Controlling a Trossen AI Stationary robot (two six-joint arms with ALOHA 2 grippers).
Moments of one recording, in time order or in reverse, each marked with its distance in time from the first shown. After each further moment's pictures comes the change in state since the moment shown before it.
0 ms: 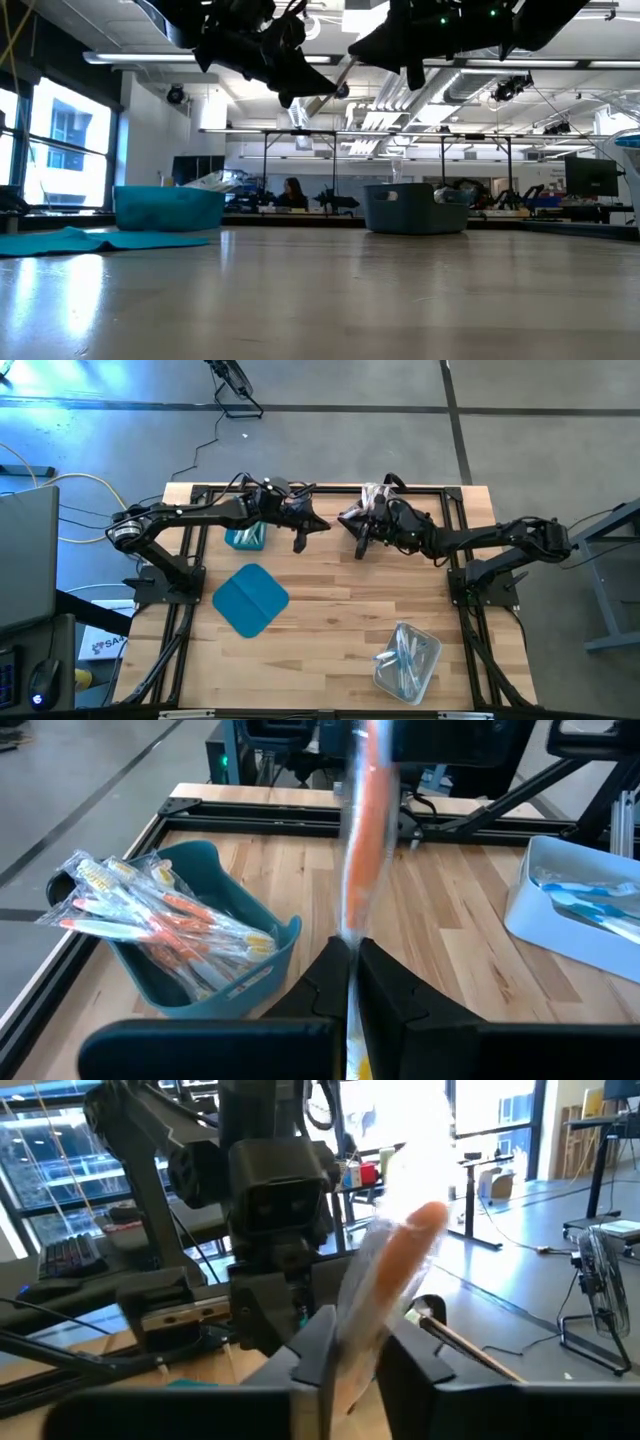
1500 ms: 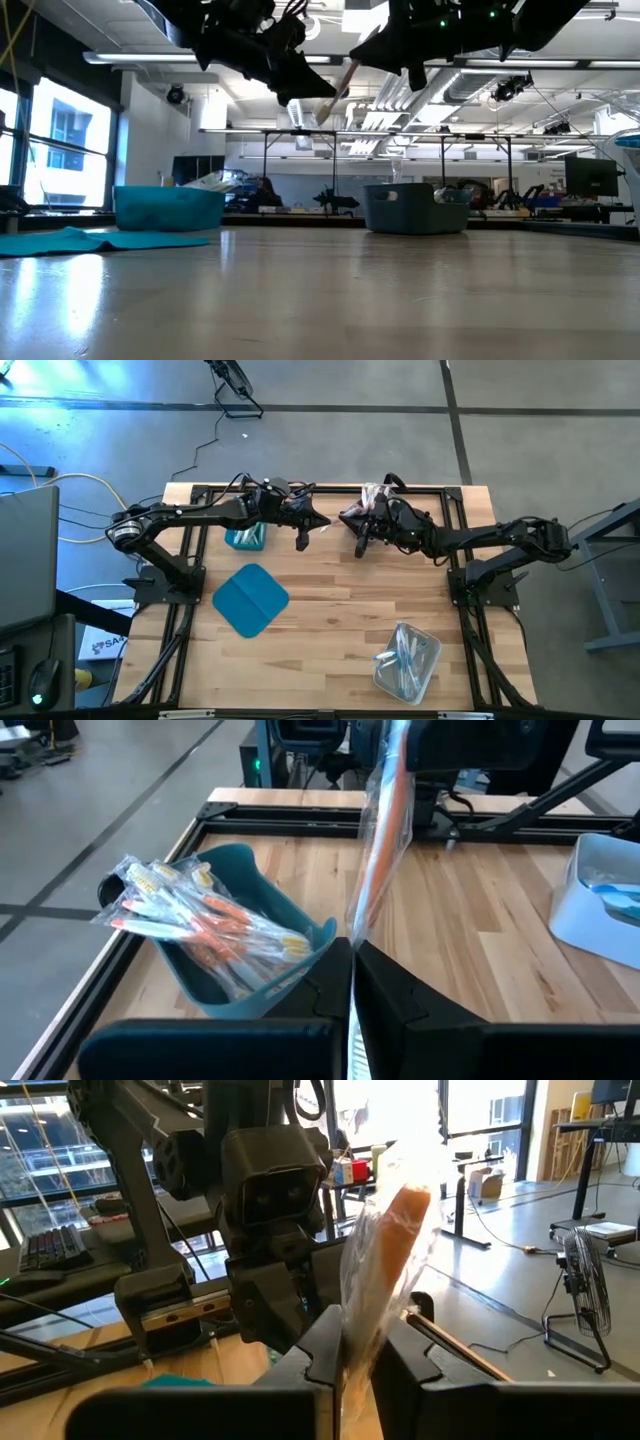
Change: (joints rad) left arm 0.000 -0.001 0.001 0.012 -0.095 0.031; right arm -0.001 -0.002 0.000 -0.016 0.011 -0.017
